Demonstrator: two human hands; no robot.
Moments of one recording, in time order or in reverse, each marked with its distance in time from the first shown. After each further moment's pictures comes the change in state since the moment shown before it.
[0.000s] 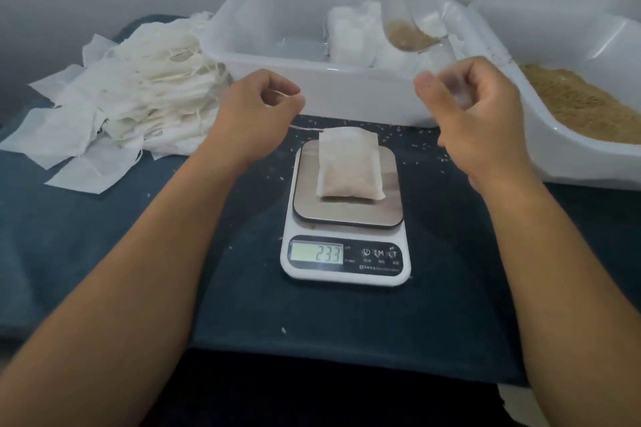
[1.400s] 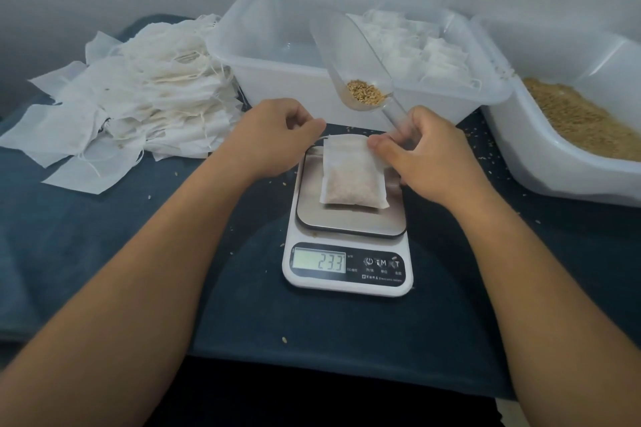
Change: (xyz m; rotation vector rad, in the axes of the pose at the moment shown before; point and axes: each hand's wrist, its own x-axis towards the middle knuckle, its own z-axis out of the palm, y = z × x) left_hand -0.004 -0.001 0.005 0.281 -0.200 0.025; right_hand -0.011 0.002 0.027 -0.292 -0.303 0.082
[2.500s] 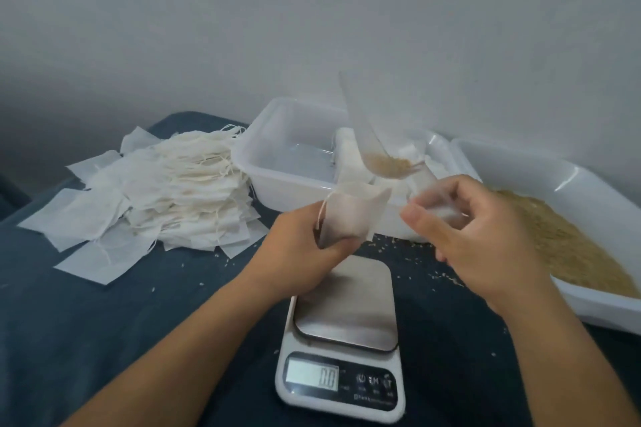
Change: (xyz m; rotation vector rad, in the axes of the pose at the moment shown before) left_hand -0.024 0.027 0.005 -0.305 0.022 0.237; right_hand -0.013 -0.063 -0.071 0.184 0.088 -0.139
